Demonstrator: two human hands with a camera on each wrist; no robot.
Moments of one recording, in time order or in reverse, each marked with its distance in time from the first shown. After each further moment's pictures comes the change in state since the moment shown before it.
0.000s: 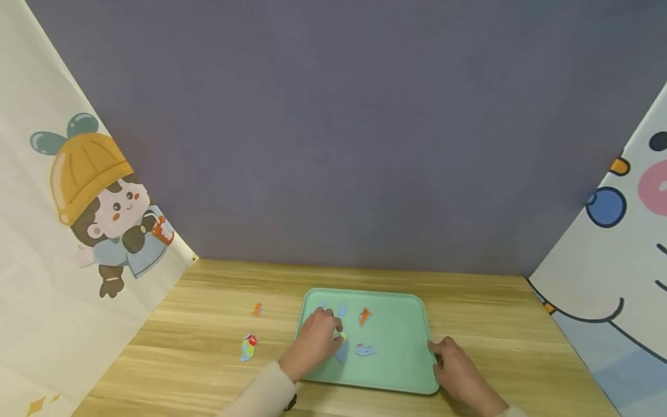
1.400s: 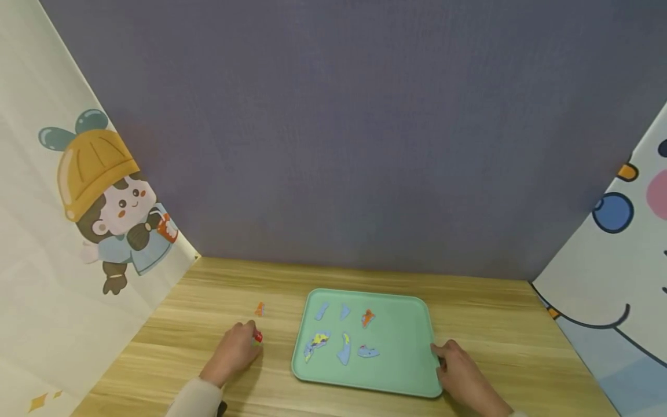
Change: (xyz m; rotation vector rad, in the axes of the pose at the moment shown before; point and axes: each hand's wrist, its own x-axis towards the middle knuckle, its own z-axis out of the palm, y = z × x) left_hand -0.087 -0.130 -0.040 -0.078 -0.106 -0.414; right_hand -0.001 -0.002 0.001 0.012 0.007 -0.017
